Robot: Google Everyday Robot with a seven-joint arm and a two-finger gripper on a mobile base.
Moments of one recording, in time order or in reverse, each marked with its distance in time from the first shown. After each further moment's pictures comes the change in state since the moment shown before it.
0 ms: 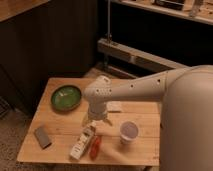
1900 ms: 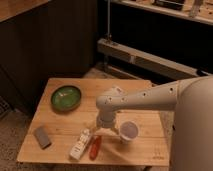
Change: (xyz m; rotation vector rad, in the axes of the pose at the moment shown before) arm 0.024 -0.032 0.039 -0.059 0.026 0.022
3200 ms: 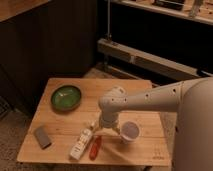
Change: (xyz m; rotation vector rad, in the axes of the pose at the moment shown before) arm -0.001 -0.016 -0.004 0.005 -0.020 0.016
